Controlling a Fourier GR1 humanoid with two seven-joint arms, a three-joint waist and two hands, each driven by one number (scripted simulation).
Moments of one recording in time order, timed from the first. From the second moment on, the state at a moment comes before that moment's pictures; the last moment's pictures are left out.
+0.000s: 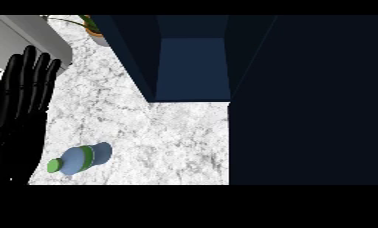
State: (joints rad) left arm -0.03 0.12 -0.01 -2.10 -0.01 -0.02 0.00; right arm 0.01 -0.09 0.00 -2.10 -0.02 -0.02 -0.03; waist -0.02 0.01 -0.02
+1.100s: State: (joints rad) left arm 0.76 0.53 0.11 -2.30 0.68 -0.89 -0.25; right arm 0.36 -0.13 0.06 -2.40 -0.24 0.11 0.18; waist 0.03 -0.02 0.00
